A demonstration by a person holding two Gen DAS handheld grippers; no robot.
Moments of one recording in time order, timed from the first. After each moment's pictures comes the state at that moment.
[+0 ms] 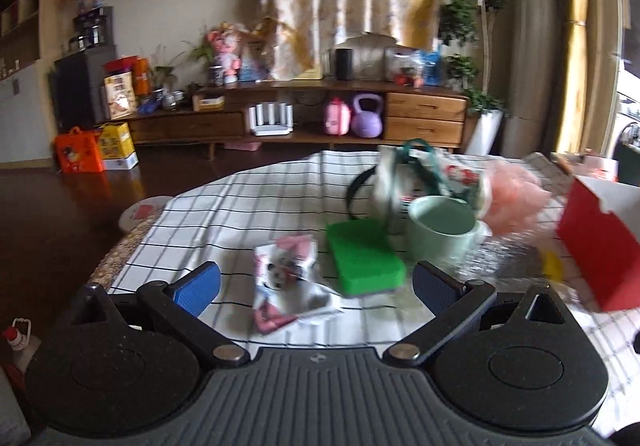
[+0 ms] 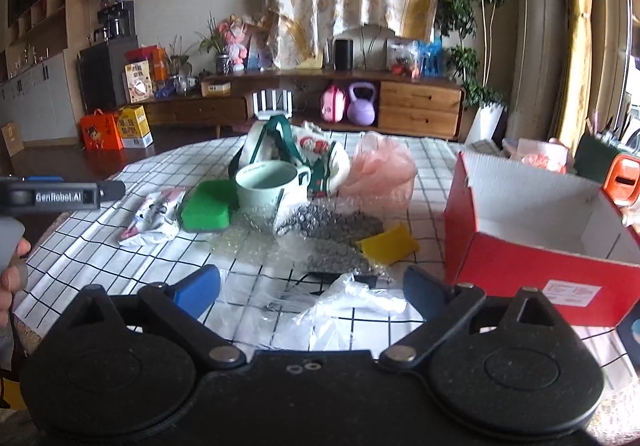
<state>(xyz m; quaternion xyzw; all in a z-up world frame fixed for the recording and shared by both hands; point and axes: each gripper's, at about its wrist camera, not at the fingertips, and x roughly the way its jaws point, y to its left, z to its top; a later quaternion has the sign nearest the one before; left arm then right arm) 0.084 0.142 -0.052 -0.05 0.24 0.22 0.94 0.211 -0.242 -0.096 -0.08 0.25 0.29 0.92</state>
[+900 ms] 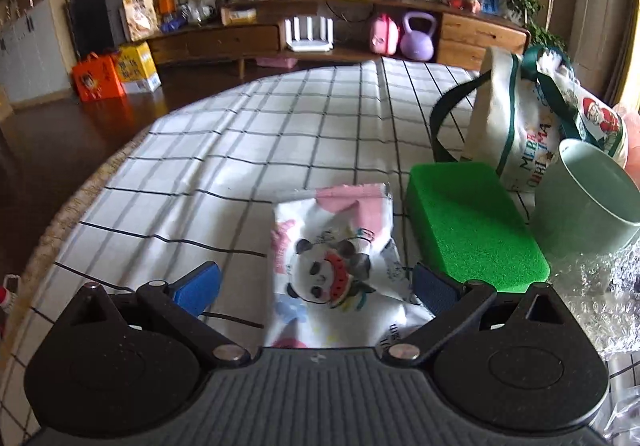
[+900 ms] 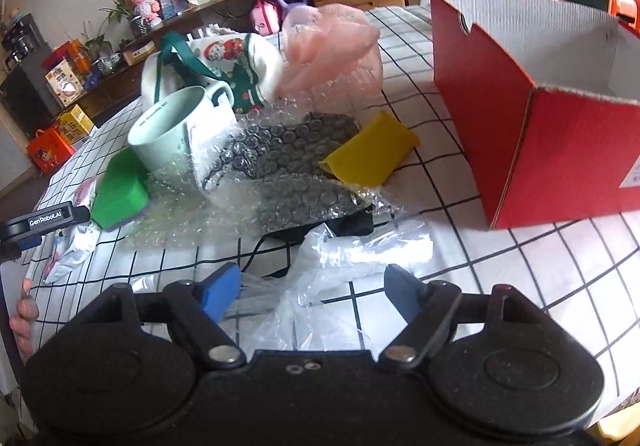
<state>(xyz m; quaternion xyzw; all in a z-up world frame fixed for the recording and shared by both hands) 0.196 0.236 -0.144 -0.10 0.36 0.25 0.89 0.316 -0.216 -0.171 0.03 0.42 0.21 0.88</state>
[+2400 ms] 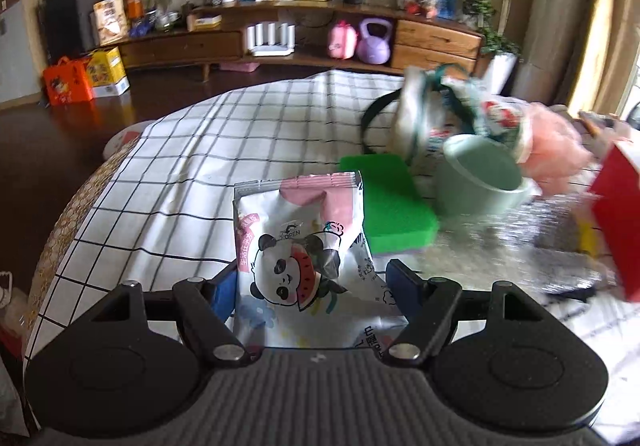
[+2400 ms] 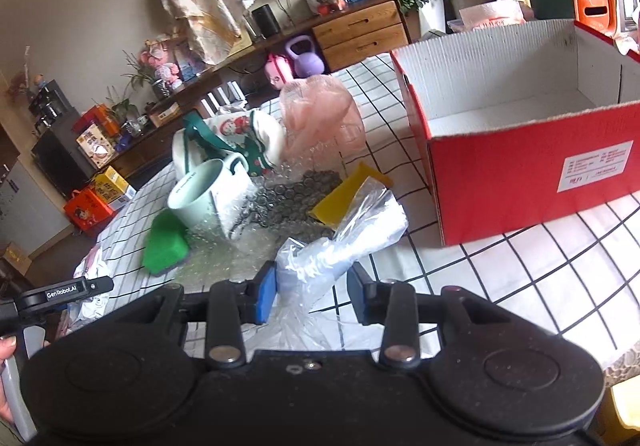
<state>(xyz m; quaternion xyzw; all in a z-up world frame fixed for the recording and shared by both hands) 0.127 0.183 -0.083 -0.10 0.36 0.19 0.91 0.289 -0.280 -0.131 0.11 0.36 0.25 0.89</state>
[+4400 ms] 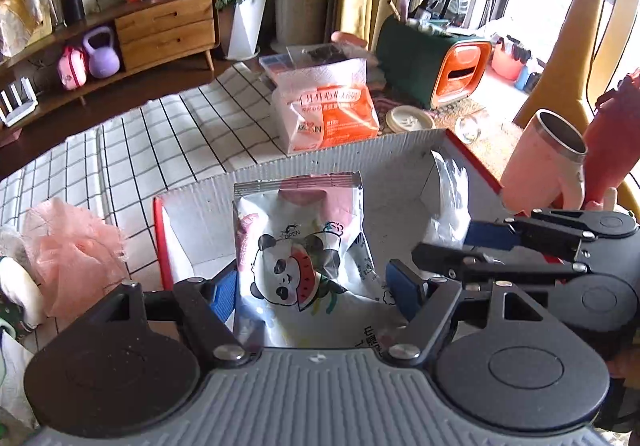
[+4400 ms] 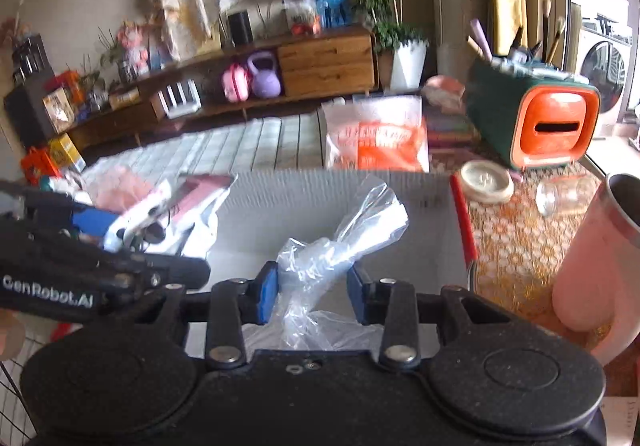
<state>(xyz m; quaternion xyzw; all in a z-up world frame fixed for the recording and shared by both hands) 0.410 -0.187 -0.045 0.00 0.43 -0.10 0.90 0.484 -0.444 -0.106 -0.02 0.34 0.23 0.91</state>
